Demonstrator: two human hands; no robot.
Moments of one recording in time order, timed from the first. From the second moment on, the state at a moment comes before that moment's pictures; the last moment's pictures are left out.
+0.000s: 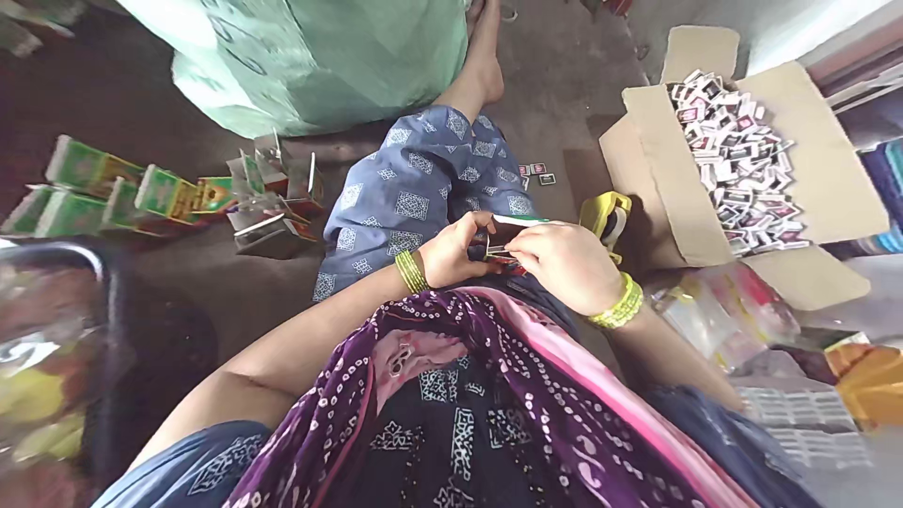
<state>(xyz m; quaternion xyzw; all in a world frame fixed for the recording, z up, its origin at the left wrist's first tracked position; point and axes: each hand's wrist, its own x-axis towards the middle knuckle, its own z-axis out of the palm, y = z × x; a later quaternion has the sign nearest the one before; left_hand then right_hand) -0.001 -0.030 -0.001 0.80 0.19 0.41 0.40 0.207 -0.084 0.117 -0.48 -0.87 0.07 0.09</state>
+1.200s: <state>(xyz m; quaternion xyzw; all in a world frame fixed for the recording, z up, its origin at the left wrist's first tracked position) 0.001 -0.040 -0.004 0.81 0.19 0.43 0.36 0.182 -0.103 0.089 -0.49 -0.86 0.01 0.17</state>
